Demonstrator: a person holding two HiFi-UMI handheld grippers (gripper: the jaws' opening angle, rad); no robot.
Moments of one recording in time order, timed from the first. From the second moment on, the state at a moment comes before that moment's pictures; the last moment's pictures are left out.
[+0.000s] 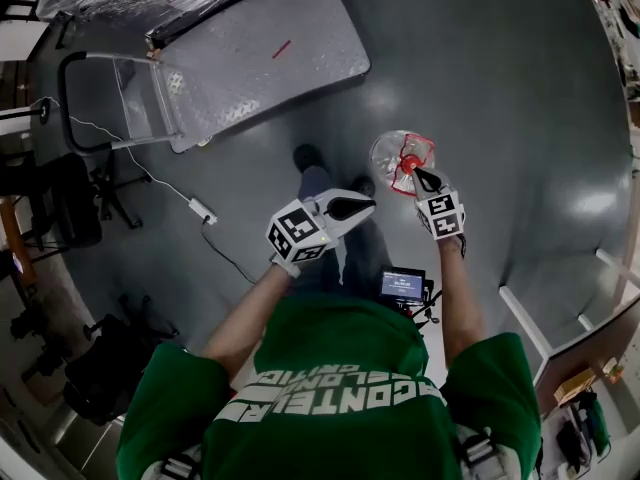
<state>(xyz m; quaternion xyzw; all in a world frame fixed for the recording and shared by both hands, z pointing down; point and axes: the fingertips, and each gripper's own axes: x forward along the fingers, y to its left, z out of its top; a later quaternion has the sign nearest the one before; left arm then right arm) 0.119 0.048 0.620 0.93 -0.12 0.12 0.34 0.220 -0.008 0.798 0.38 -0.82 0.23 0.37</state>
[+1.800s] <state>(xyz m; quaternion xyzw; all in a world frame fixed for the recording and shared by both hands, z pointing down) 0.141 0.037 0.715 0.91 -0.07 0.13 0.38 0.256 0.016 1.056 0.33 -0.74 0.28 0.51</state>
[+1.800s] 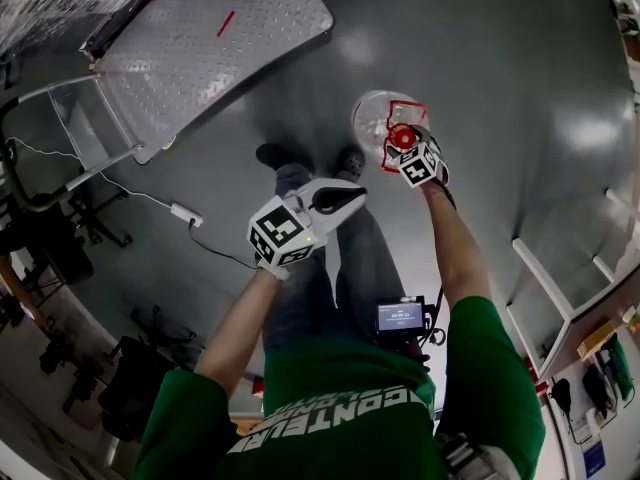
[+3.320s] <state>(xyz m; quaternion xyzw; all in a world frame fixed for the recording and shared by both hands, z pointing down) 0.144 0.030 0.718 0.91 -0.08 0.12 0.39 0.264 0.008 1.077 0.32 -0.69 0.30 0.57</state>
